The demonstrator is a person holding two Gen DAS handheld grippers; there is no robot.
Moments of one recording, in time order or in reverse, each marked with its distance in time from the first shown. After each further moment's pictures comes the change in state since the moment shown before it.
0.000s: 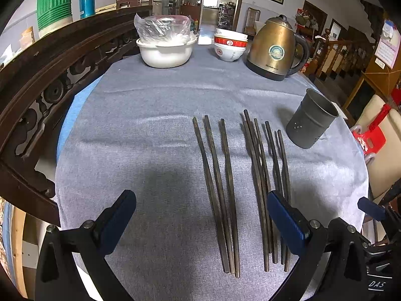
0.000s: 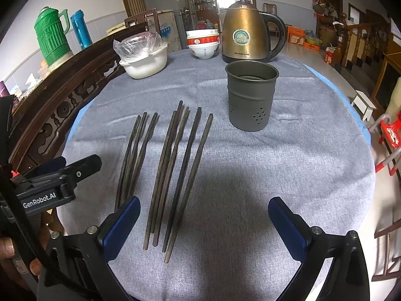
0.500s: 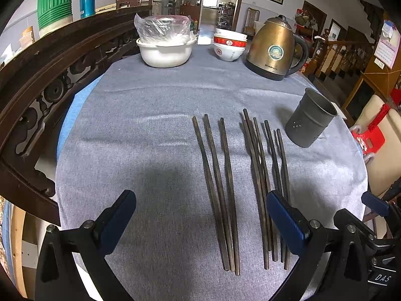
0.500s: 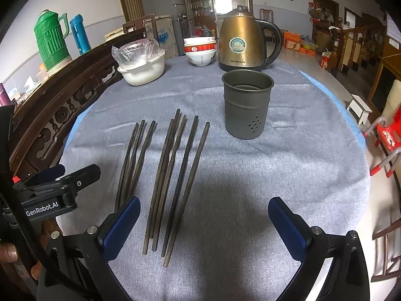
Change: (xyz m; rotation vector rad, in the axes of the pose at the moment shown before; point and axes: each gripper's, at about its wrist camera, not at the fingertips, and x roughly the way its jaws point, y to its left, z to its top) left arm -0.002 0.000 -0.002 0.001 -0.001 -0.005; right arm -0.008 0.002 0.002 0.004 -0.039 -0.021
